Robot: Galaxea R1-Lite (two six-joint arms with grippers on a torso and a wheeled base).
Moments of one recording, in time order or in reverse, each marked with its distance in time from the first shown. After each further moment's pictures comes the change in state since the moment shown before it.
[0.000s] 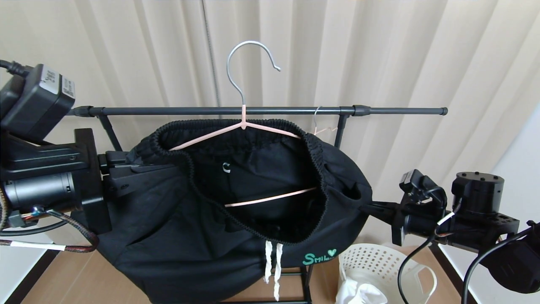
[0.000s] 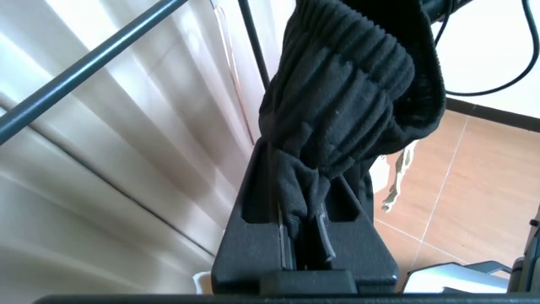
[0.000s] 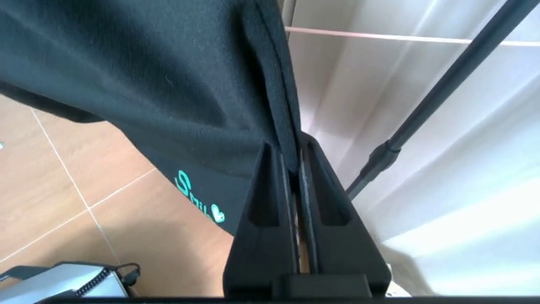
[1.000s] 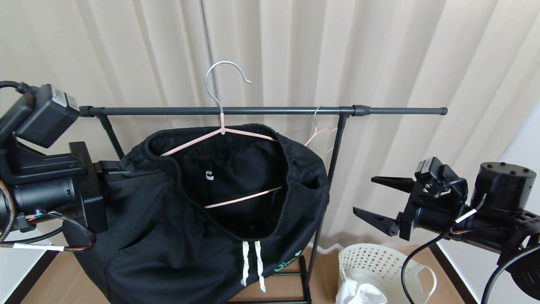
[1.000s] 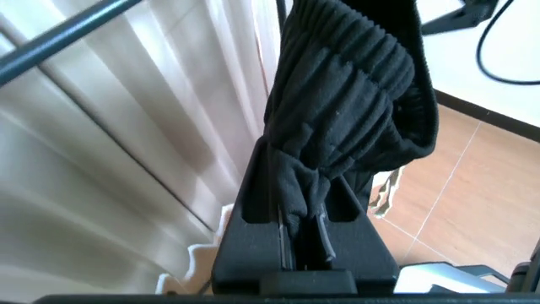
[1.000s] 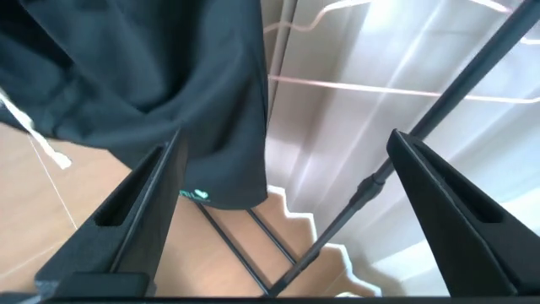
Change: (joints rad) left arm 0.103 0.012 0.047 0.000 0.001 -0.044; right arm 0.058 -0.144 0.020 0.004 -0.035 0.052
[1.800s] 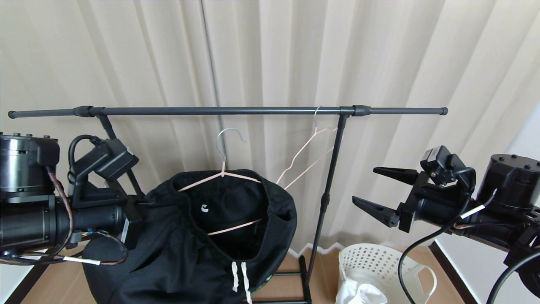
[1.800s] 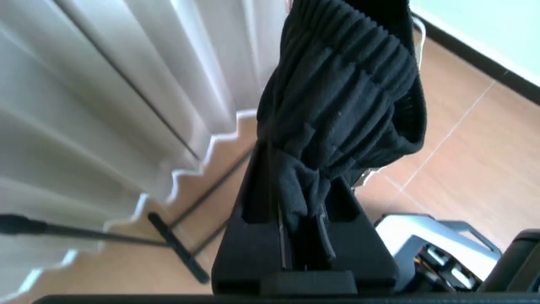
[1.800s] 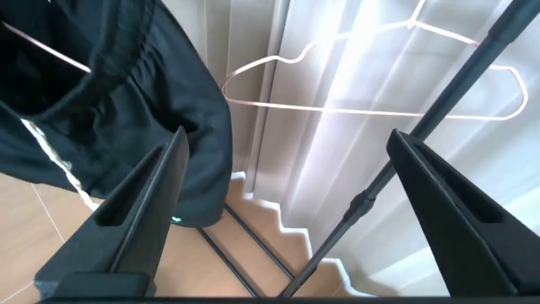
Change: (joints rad) left arm 0.031 0.169 0.091 -0.007 0.095 0.013; right arm 0.038 -0.053 -0.018 0.002 -0.062 0.049
